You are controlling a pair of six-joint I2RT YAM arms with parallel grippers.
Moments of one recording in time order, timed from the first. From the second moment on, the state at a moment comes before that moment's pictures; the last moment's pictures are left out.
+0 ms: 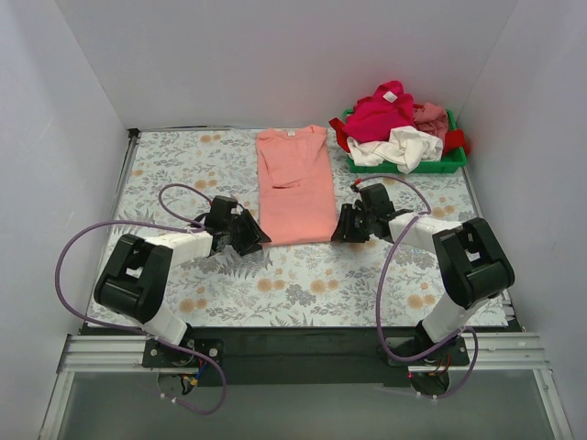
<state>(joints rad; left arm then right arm) -0.37 1.57 0.69 0.01 0.26 -0.92 0.42 1.66 0.83 -0.07 -0.31 0.48</state>
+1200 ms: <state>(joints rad) -0.42 1.60 0.72 -0.04 0.15 -0.89 0.42 1.68 0.82 -0.04 -0.33 0.48</state>
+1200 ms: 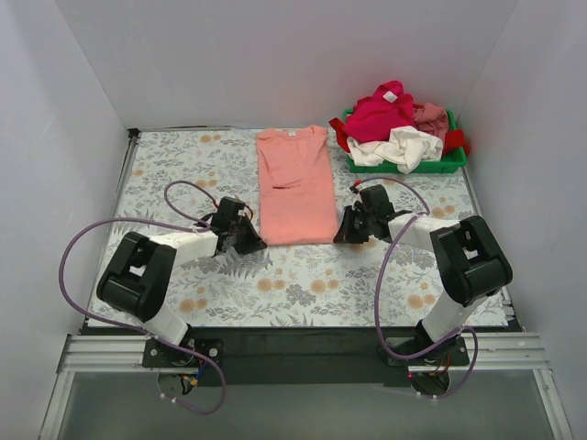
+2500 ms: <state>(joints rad) -0.78 0.91 0.67 -0.46 -0.21 -1.03 0.77 1.05 0.75 -0.38 -0.15 0.59</state>
